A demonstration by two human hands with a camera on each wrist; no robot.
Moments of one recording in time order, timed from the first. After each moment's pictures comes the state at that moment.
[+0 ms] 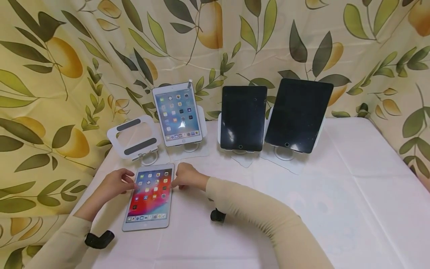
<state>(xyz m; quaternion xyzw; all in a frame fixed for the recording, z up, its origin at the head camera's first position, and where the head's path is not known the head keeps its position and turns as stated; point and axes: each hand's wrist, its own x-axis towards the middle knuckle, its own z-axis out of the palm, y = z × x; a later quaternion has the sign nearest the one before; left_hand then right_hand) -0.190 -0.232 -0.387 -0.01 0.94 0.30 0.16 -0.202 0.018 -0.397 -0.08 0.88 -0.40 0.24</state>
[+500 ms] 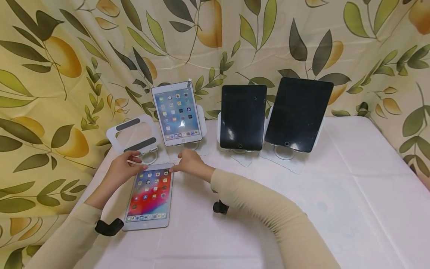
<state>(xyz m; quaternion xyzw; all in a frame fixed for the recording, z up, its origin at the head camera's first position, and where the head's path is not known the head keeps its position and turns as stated) -0.208 -0.199 -0.369 0.02 0.94 0.35 0.05 -0.220 0.034 -0.375 -0.07 0.89 -0.42 0.16</state>
